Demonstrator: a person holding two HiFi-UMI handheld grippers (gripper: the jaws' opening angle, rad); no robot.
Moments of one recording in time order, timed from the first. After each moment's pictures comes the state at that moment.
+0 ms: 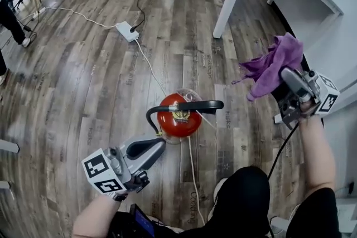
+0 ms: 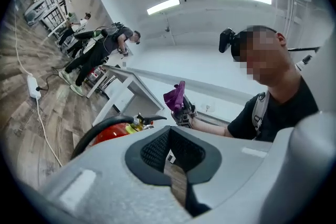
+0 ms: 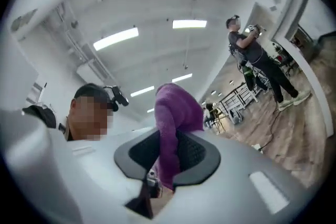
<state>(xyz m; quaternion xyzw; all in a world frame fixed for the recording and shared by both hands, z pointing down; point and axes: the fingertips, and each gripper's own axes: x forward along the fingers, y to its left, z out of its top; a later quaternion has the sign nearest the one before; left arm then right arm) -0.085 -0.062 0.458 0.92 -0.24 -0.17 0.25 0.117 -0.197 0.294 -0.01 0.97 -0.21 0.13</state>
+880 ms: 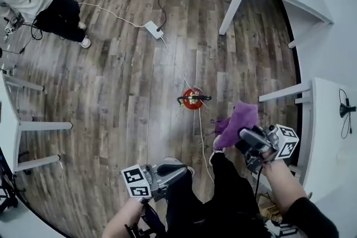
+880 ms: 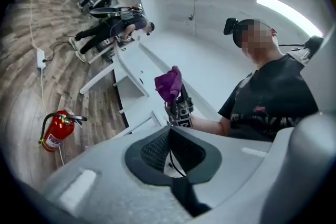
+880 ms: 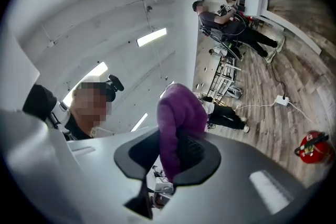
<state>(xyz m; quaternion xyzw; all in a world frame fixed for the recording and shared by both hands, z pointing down) -0.071 0.095 0.085 0.86 -0.18 -0.11 0.46 0.047 -0.052 -0.010 -0.04 0.86 -0.47 0.19</state>
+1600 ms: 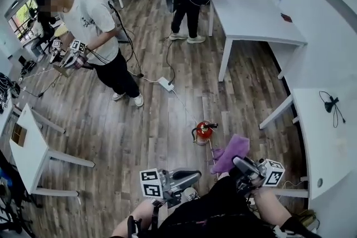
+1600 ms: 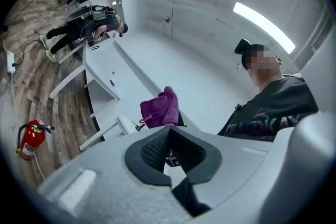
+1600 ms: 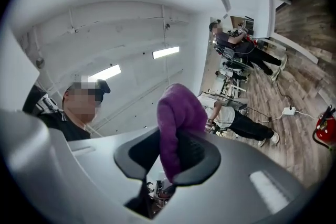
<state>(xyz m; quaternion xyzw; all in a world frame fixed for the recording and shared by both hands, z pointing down) -0.111 0.176 -0.093 0.90 -0.06 -0.17 0.41 -0.003 0.125 -0.132 -0.12 0.86 -0.42 0.28</state>
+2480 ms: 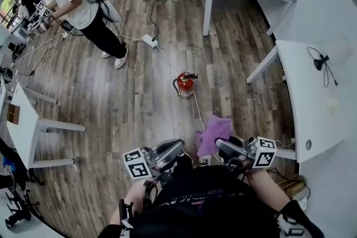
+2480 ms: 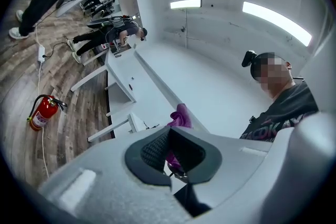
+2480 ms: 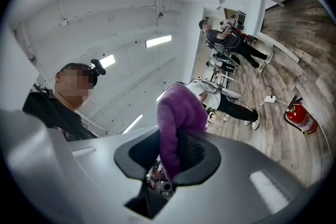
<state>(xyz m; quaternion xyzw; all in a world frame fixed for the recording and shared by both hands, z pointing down) -0.047 0.267 -0.075 0.85 -0.18 -0.18 0.46 0.064 0.257 -0.109 -0.13 0.86 -0.46 0.19</state>
